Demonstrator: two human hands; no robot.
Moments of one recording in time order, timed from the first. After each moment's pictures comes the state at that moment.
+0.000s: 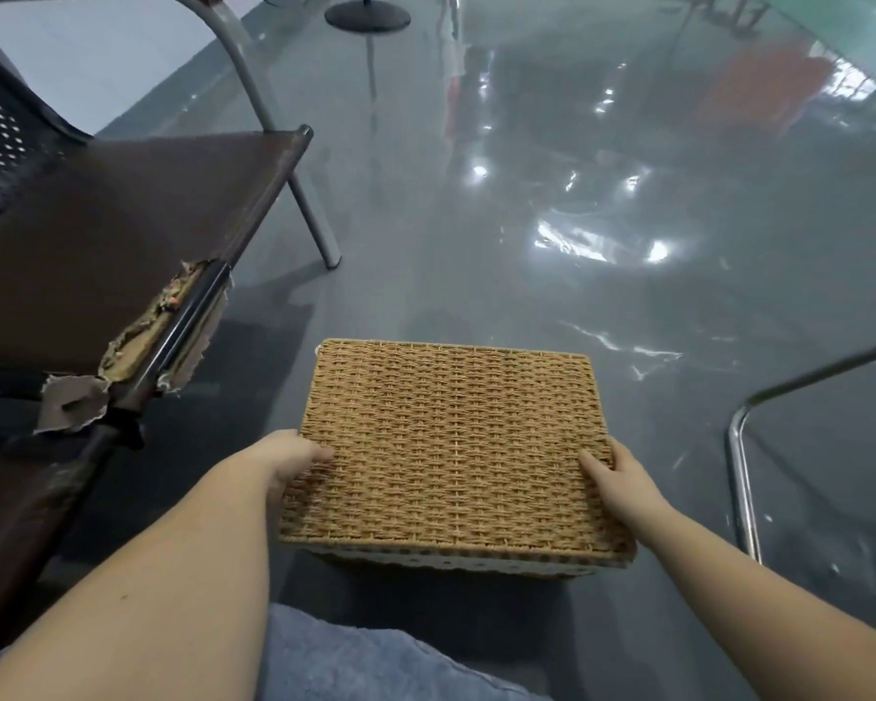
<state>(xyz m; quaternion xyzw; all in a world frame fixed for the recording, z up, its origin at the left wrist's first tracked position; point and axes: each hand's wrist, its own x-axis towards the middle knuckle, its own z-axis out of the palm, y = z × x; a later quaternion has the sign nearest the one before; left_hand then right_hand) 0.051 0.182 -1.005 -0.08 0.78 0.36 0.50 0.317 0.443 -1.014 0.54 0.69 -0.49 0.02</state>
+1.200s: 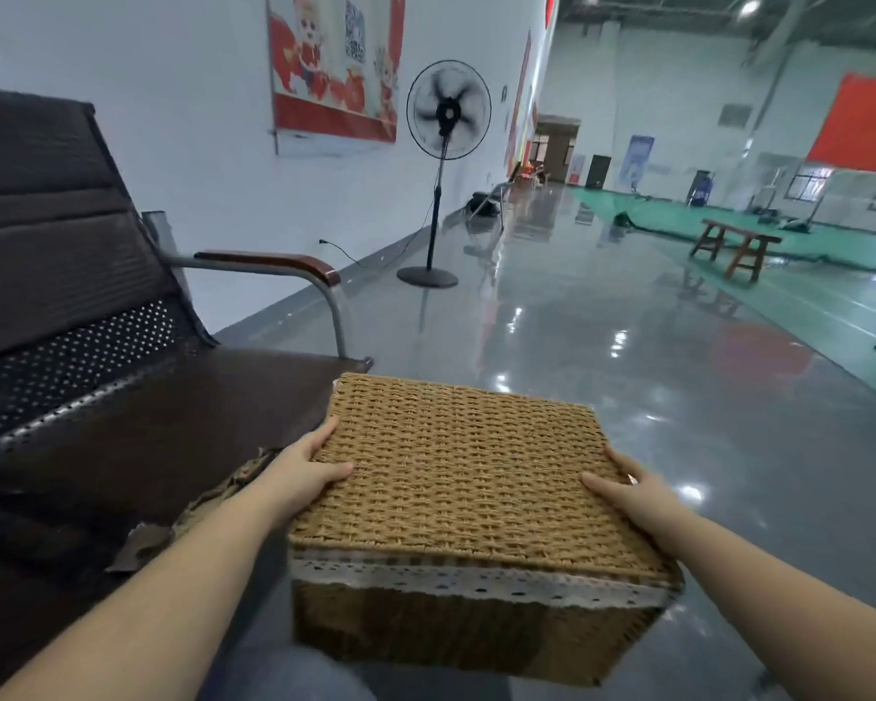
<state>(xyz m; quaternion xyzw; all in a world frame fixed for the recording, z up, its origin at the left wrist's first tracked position) 0.047 0.198 -0.809 0.15 0.79 0.55 0.22 0.245 0.519 -0.797 0.38 0.78 -0.48 -0.10</state>
